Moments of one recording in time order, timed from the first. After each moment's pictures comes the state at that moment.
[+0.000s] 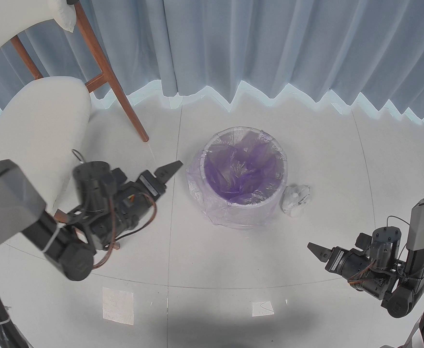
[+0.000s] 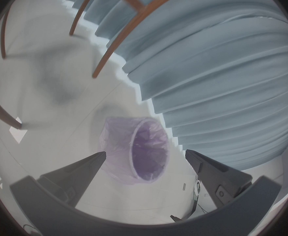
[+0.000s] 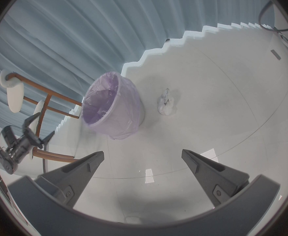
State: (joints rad) left arm -0.42 2.01 -0.71 -1.21 -0.06 -0.91; right arm 0.38 2.09 -0.08 -1.55 -0.05 0.60
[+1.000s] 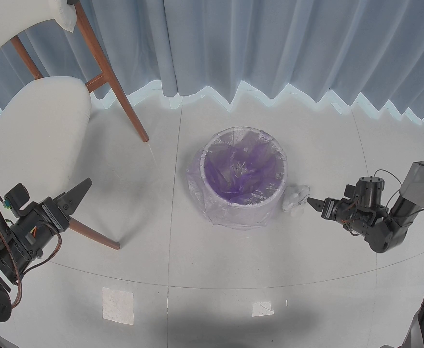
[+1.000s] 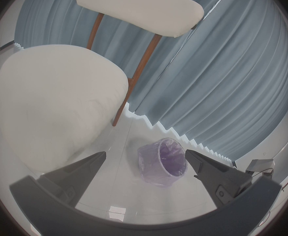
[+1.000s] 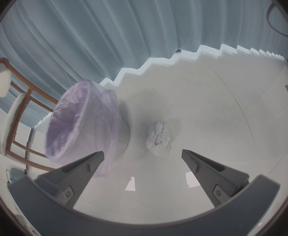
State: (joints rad) left arm -0.15 1.44 -0.19 -1.25 -0.13 -0.49; right arm 0.13 2.22 -0.77 -1.04 0.11 0.30
